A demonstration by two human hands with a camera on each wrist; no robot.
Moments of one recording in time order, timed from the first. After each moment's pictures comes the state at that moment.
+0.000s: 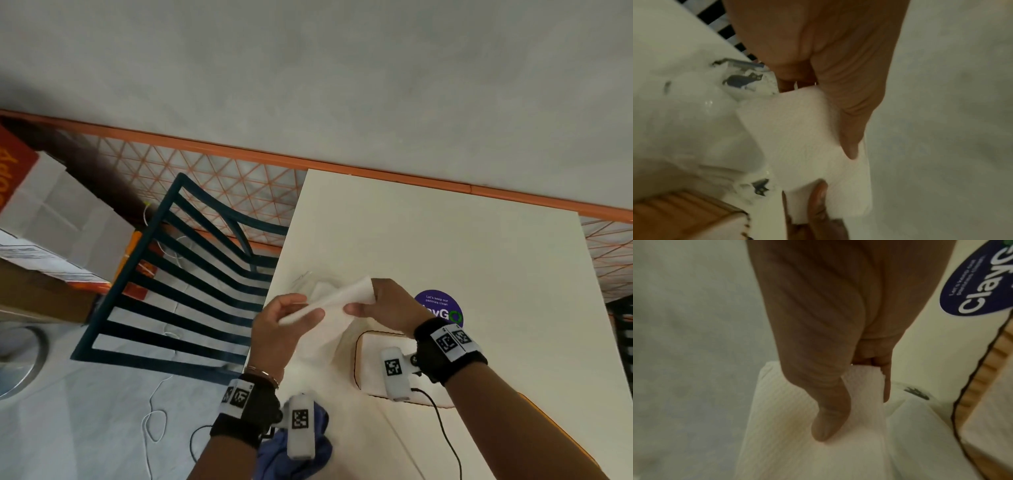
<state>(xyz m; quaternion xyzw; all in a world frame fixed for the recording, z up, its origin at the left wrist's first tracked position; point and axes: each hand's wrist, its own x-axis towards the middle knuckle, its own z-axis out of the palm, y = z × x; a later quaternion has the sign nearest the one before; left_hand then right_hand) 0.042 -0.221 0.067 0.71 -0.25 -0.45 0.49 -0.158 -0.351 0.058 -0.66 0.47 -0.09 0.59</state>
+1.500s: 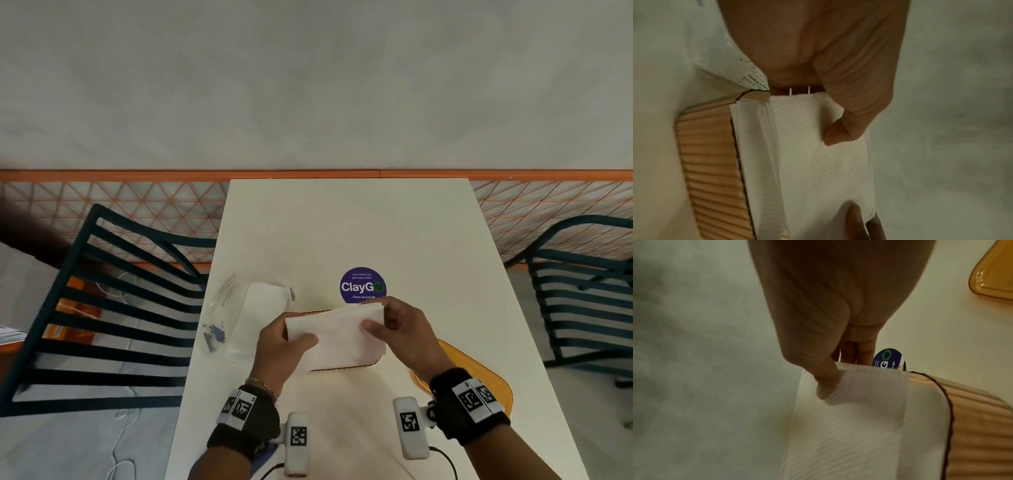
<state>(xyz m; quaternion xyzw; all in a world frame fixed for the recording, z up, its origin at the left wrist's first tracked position) -0.079 -0.209 0.058 0.68 -0.33 -0.54 0.37 -0.319 -0.243 0.075 -0.51 0.58 -0.32 0.55</state>
